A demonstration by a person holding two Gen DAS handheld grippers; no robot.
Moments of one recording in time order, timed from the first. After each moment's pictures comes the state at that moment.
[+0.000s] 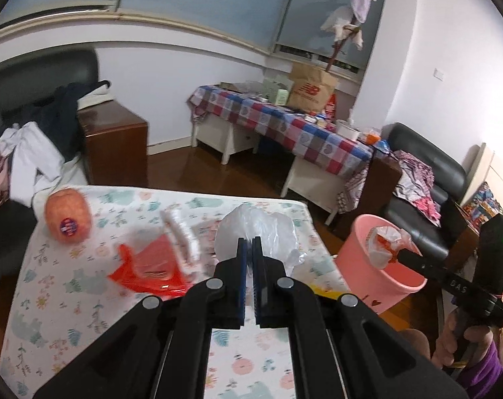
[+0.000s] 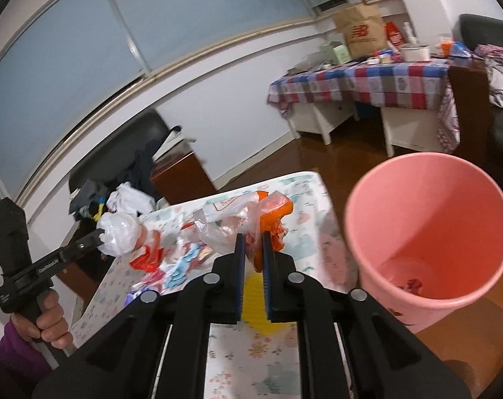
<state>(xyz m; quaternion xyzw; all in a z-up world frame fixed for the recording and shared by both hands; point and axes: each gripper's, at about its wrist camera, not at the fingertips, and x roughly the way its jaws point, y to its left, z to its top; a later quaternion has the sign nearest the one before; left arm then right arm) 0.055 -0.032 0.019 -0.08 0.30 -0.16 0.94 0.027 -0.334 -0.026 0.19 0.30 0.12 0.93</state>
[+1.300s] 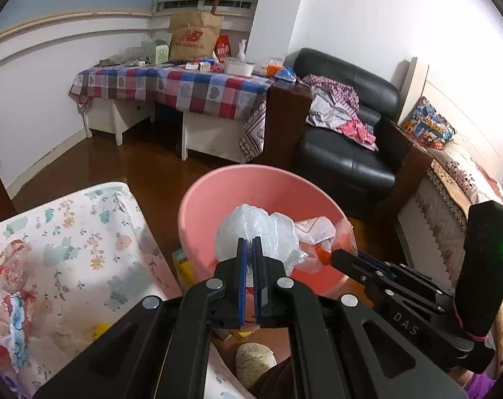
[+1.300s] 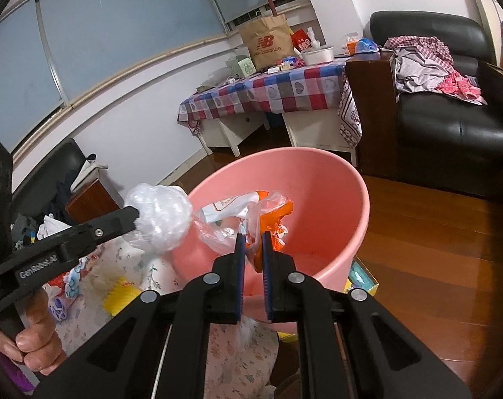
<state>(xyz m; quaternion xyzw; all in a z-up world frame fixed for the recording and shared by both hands) 0.094 -0.301 -0.018 0.03 0.36 -0.34 0.87 -0.004 -0.444 -0.070 0.20 0.30 -0.04 0.93</state>
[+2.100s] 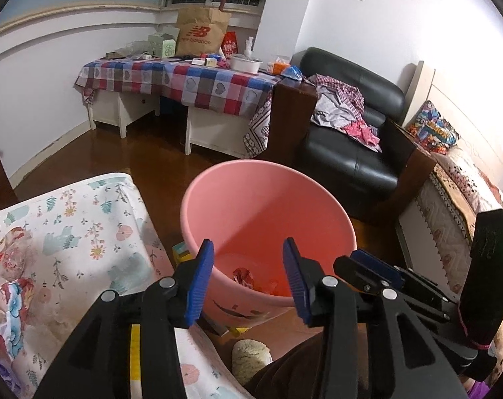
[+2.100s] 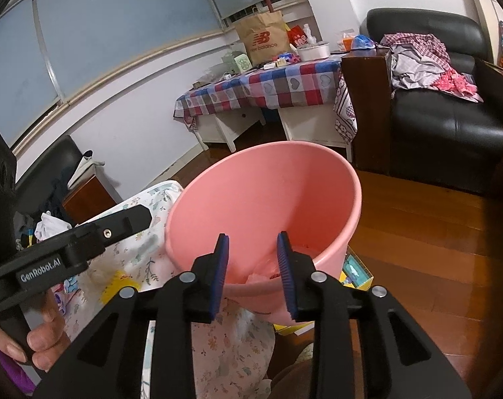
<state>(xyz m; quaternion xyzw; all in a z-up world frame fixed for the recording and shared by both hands) 0.092 -0.291 -0.019 0.01 0.37 -0.33 0.87 -0.013 -0.437 -0.063 0.19 0.31 -0.05 0.93</state>
